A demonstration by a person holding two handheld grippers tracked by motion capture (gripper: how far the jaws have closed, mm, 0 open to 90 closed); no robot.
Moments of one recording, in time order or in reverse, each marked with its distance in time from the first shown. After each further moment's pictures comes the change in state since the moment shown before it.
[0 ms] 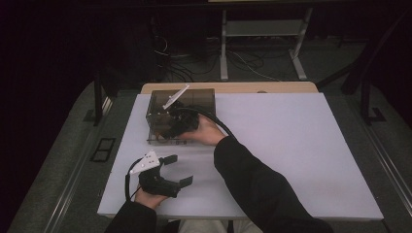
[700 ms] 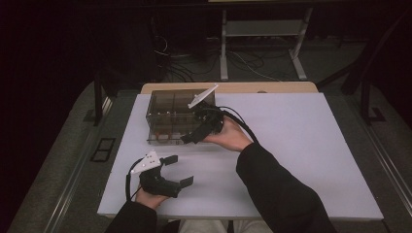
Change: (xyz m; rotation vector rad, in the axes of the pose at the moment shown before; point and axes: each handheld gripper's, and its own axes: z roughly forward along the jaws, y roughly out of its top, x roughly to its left) left arm -0.001 0.000 0.001 0.008 -0.003 -0.006; right arm 0.010 -0.040 -0.066 -0.028 -0.037 0.085
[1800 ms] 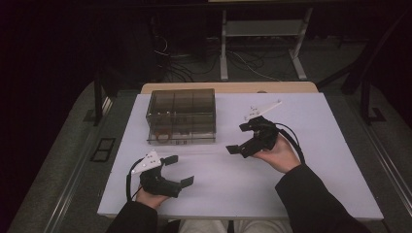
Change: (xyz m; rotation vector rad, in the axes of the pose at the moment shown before) left arm 0.000 0.000 0.001 0.002 0.008 0.004; right arm 0.006 -0.105 -0.098 -0.104 -0.112 0.125
